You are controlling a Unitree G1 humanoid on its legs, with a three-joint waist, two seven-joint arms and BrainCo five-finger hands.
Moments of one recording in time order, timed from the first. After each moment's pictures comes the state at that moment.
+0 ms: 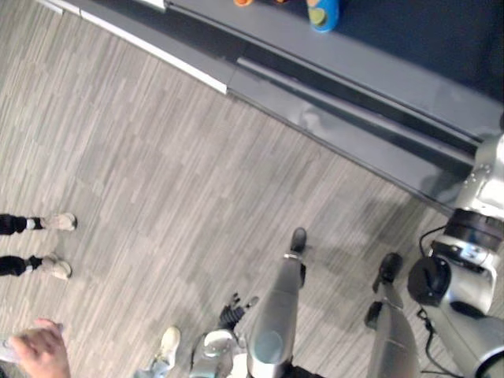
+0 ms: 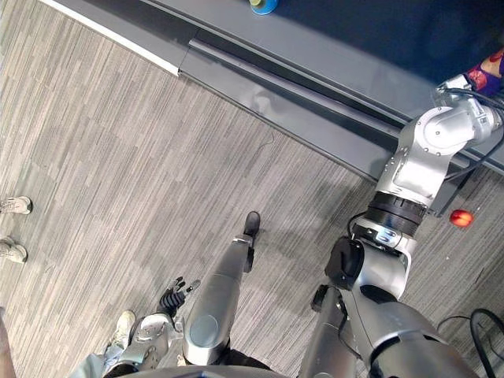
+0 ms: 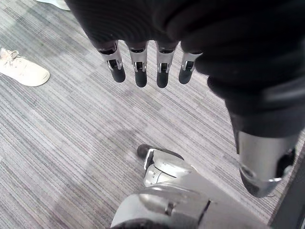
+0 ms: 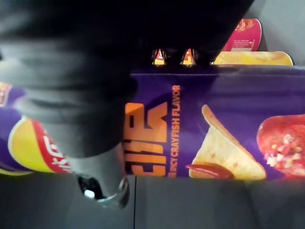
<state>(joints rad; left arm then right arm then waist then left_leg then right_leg) 0.01 0.11 -0.25 0.82 -0.35 -0.12 0.13 -0.96 -0.29 -0.62 0.20 -0.14 -0.07 -0.80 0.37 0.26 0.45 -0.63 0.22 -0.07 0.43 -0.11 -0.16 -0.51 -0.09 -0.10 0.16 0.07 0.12</state>
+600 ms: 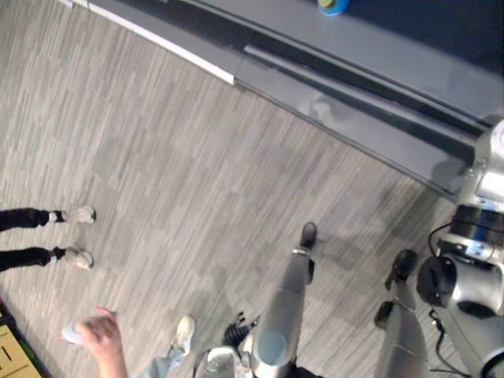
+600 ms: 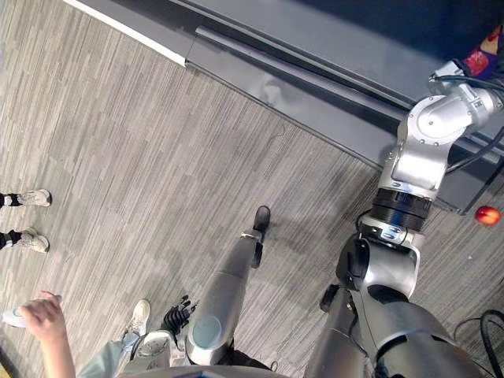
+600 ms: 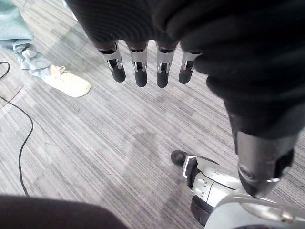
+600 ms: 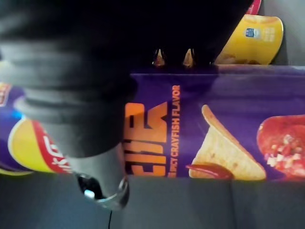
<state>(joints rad) 0.02 0.08 -0.27 0.96 -0.35 -0.13 0.11 -0.97 -0.36 -0.49 0.22 -0.22 -0.07 -0.80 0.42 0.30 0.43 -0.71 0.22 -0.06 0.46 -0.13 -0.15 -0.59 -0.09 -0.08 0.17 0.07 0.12</state>
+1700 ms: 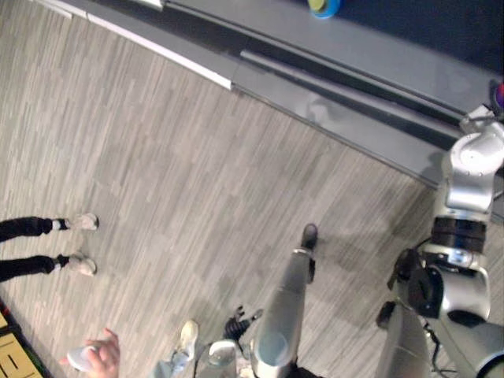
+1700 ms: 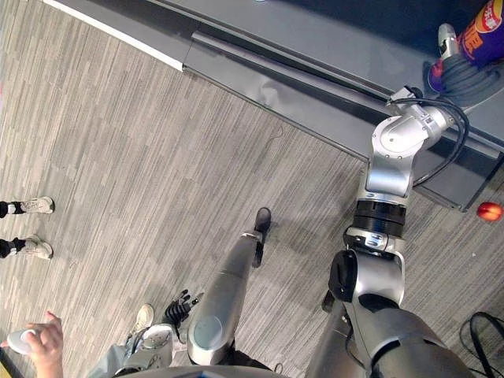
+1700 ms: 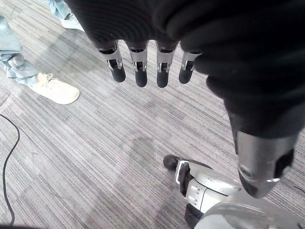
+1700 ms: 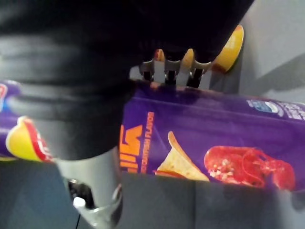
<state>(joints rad) -0.03 0.08 -0.31 1.01 -0.39 -0.15 0.15 -0.89 -0.28 -0.43 0.29 -0.26 -0.12 -0.82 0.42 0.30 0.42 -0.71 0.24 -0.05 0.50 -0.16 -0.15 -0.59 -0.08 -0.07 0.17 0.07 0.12</state>
